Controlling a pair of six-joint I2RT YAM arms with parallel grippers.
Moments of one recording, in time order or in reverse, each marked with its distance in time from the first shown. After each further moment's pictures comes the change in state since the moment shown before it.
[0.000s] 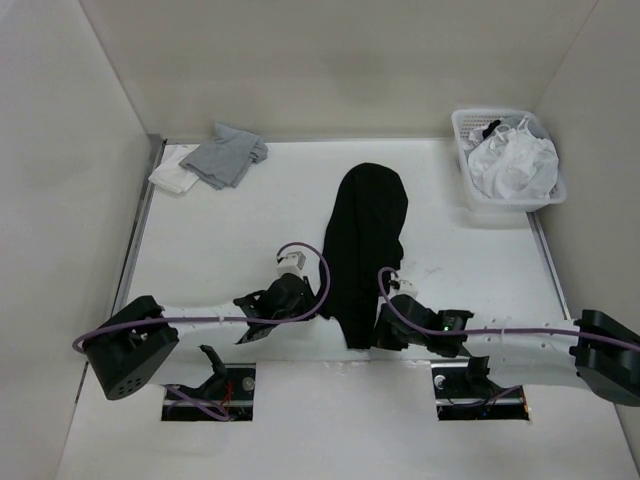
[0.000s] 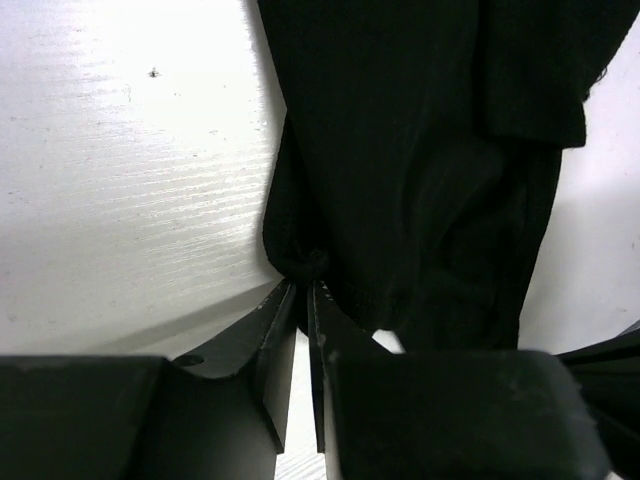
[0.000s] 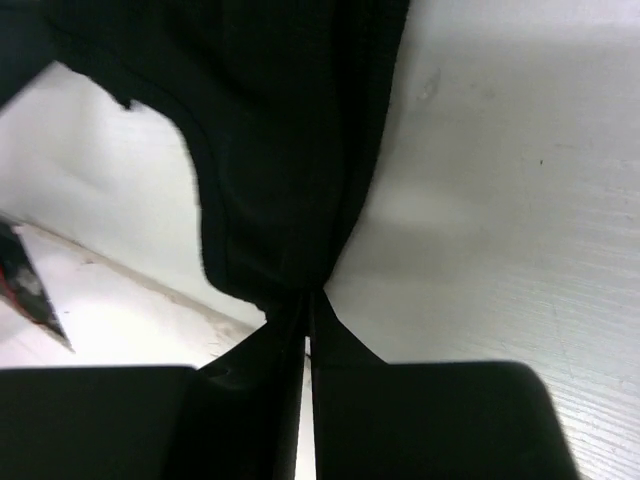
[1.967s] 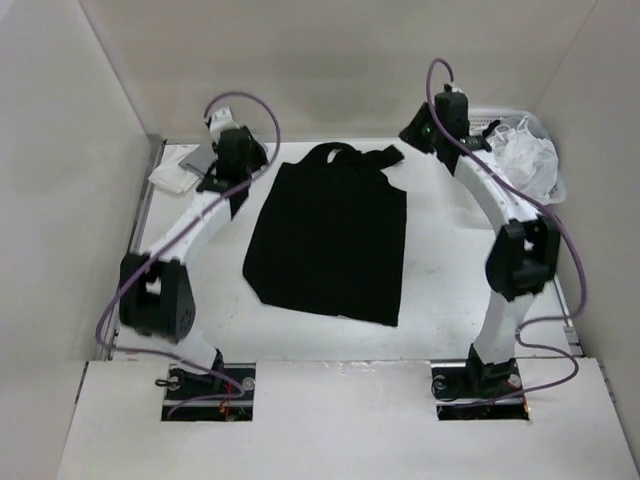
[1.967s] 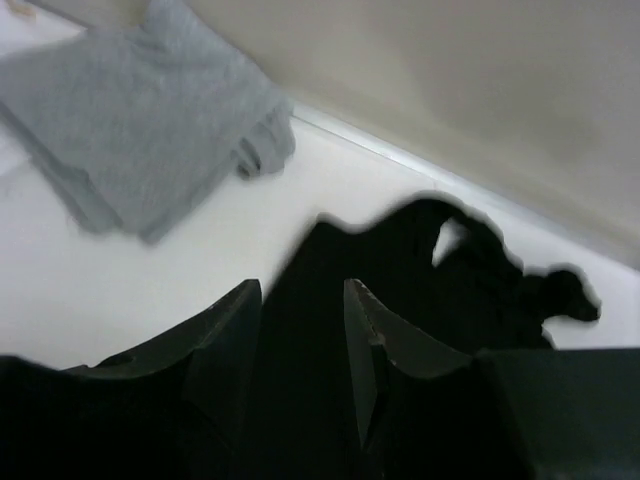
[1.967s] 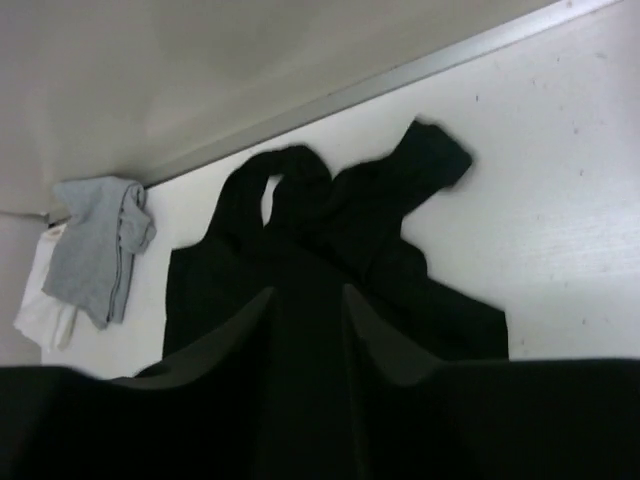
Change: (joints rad) left arm 0.679 0.407 1.043 -0.286 -0.151 0.367; right arm -0.928 0.871 1.497 -0.198 -0.133 -0.560
